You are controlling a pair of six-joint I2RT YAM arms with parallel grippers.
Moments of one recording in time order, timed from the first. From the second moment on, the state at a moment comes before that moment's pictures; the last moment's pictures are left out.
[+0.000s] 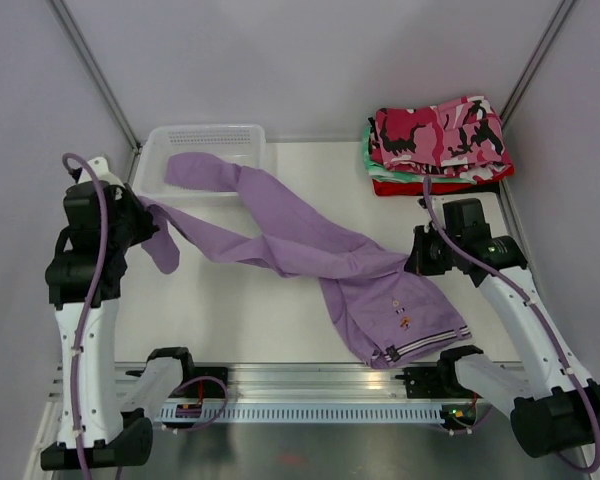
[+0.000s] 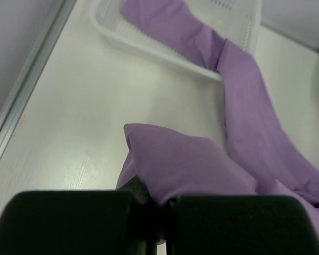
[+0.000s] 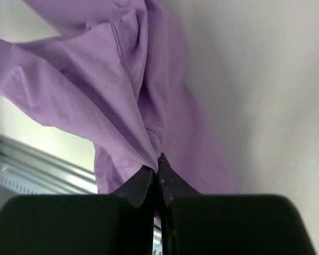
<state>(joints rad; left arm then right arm) 0.06 0.88 1.43 -0.97 -0.10 -0.32 0.20 1.01 0.96 -0.93 -0.31 0.18</state>
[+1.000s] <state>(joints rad) 0.06 1.27 1.19 -0.70 0.04 -0.32 0.72 1.18 0.79 -0.77 0.03 0.49</state>
